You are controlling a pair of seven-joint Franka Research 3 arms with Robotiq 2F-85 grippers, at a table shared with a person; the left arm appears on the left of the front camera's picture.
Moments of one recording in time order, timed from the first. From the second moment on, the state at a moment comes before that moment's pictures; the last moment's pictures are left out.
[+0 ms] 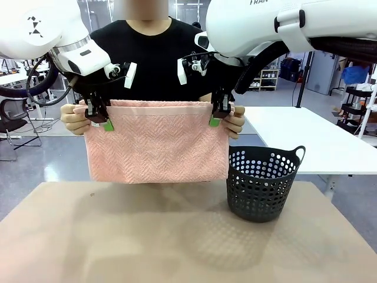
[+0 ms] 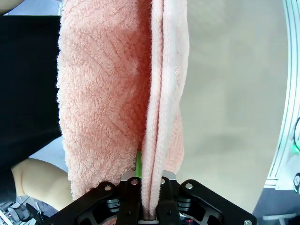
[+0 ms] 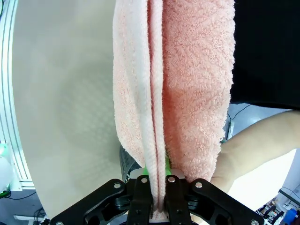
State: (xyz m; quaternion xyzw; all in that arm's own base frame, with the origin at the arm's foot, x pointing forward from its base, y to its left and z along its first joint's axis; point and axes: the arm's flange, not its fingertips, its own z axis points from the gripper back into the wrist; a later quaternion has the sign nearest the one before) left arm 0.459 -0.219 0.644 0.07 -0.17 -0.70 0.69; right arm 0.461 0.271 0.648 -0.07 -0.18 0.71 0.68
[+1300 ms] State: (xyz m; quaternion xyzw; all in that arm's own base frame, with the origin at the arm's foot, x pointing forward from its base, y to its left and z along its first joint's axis) left arm 0.373 -0.114 0.745 -0.01 -0.22 -0.48 0.85; right arm 0.397 0.151 0.757 0.00 -0.30 0.51 0.81
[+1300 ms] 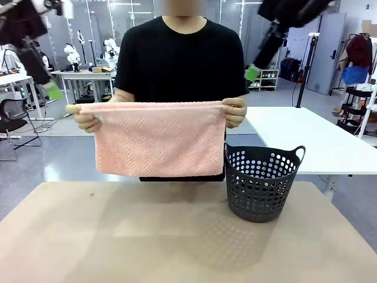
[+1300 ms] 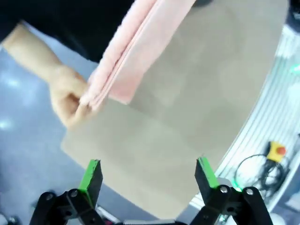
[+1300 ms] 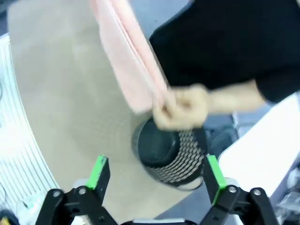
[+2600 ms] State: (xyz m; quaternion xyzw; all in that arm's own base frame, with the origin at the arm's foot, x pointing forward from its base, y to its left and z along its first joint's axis) left arm 0.333 -0.056 0.750 -0.04 -0.24 -0.34 0.91; right arm 0.362 0.113 0.745 0.02 -0.29 0.35 0.89
